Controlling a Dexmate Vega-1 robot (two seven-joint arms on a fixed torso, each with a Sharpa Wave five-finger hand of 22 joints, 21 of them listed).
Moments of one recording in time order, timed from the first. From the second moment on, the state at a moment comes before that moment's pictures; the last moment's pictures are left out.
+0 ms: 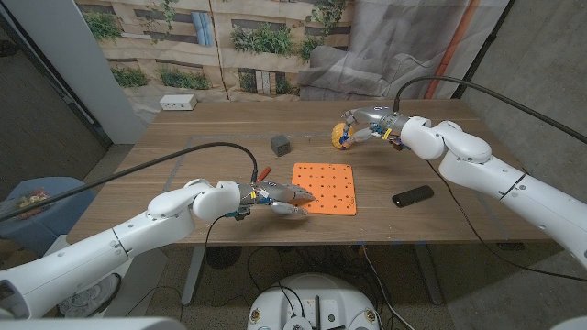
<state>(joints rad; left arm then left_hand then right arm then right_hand) 0.88 0.98 0.69 -2.00 0.56 -0.01 -0.45 0.04 0.08 0.72 0.06 0.18 0.07 -0.06 0.18 0.17 0.02 -0.08 0.19 0.17 -0.04 -0.05 0.18 0.16 -0.06 -0.05 0.19 0.17 -0.65 -0.90 -0.62 -1.89 -0.59 -0.14 0.29 0.81 0.03 0.38 -0.16 0.18 0.77 -0.15 0.62 0.26 0.20 -0.06 0.22 0.20 0.11 -0.04 0.30 0.26 0.48 -0.05 0.19 0.16</state>
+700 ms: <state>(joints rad) 0.89 0.97 0.66 -2.00 0.59 -0.02 -0.37 0.04 0.08 0.73 0.06 0.18 0.07 -0.07 0.19 0.17 0.03 -0.07 0.19 0.17 -0.02 -0.03 0.18 0.16 -0.03 -0.03 0.20 0.17 -0.65 -0.92 -0.63 -1.89 -0.64 -0.23 0.30 0.83 0.03 0.38 -0.17 0.18 0.76 -0.16 0.62 0.26 0.20 -0.06 0.21 0.20 0.10 -0.02 0.30 0.26 0.48 -0.05 0.18 0.16</state>
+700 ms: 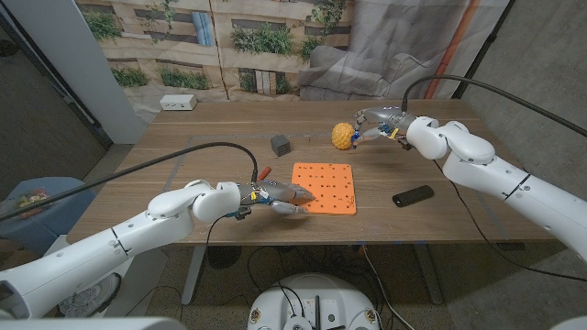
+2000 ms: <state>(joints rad) 0.92 0.89 0.59 -2.02 0.58 0.11 -0.14 0.04 0.08 0.74 0.06 0.18 0.09 -0.06 0.19 0.17 0.04 -0.08 0.19 0.17 -0.01 -0.03 0.18 0.16 -0.02 -0.03 0.20 0.17 -0.61 -0.93 -0.69 -1.87 -0.80 -0.38 0.41 0.85 0.03 0.37 -0.17 0.18 0.74 -0.17 0.60 0.26 0.19 -0.06 0.21 0.20 0.10 -0.02 0.30 0.26 0.48 -0.05 0.18 0.16</state>
